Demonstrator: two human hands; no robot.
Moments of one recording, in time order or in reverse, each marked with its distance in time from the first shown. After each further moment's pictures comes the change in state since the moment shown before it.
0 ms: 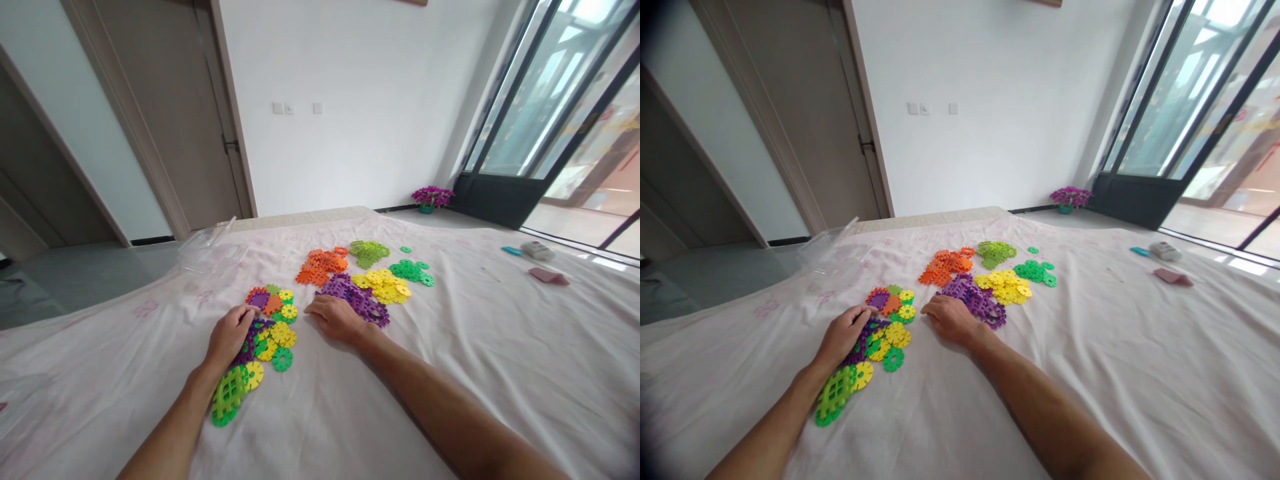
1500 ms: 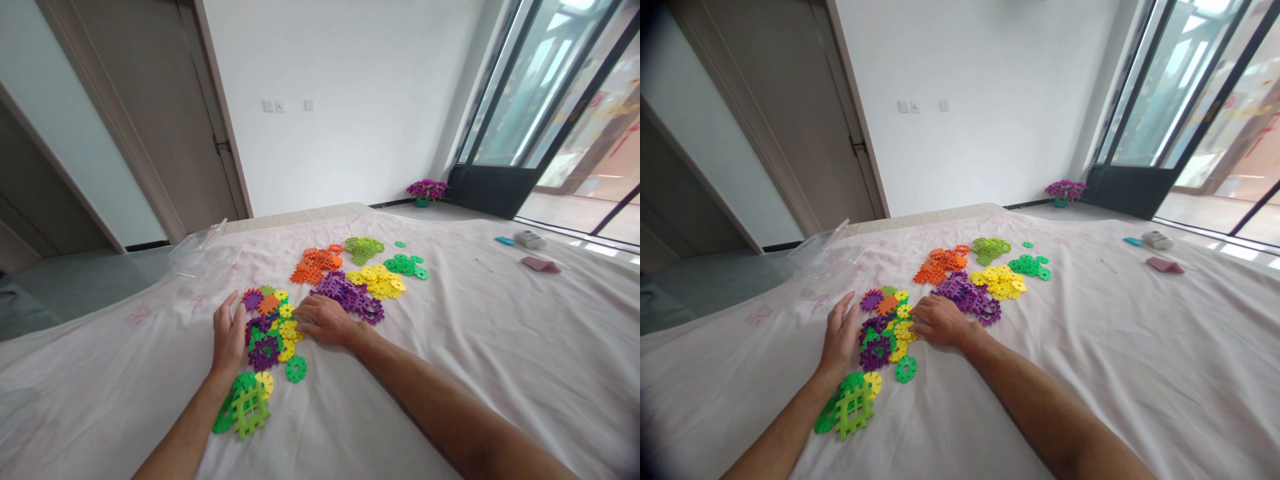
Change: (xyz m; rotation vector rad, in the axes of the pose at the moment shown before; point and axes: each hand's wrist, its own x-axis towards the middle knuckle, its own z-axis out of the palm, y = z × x) left_hand -0.007 0.017 0.021 -0.147 0.348 -0.087; right_hand -0.001 -0.007 0.007 0.025 0.000 -0.065
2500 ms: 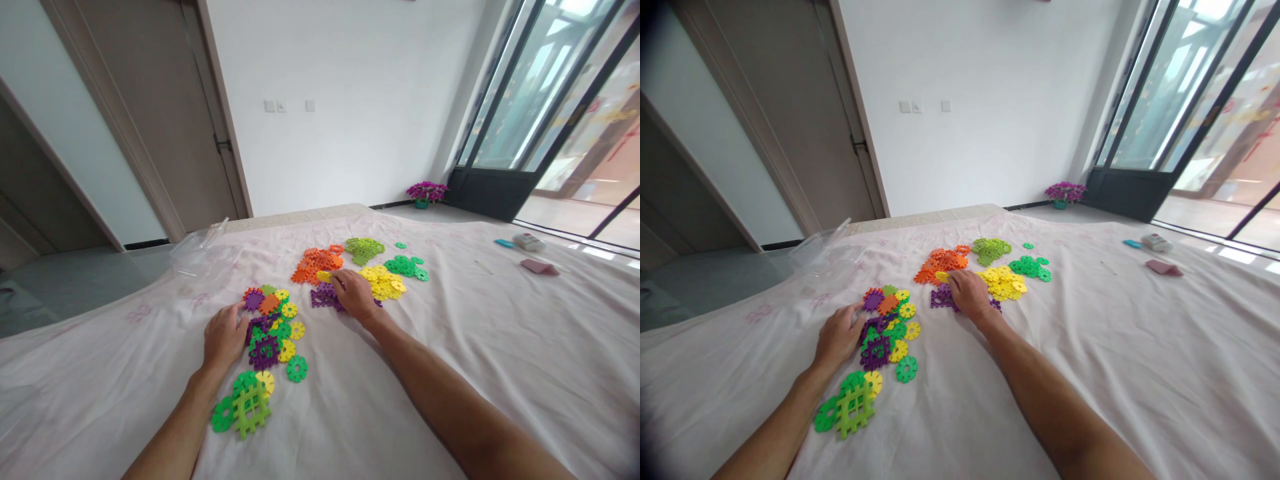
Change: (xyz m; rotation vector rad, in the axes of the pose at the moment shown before) left_hand 0.013 -0.018 -0.011 0.584 -0.214 0.215; right_hand -0.009 0.044 -0.031 -0.248 0.388 0.476
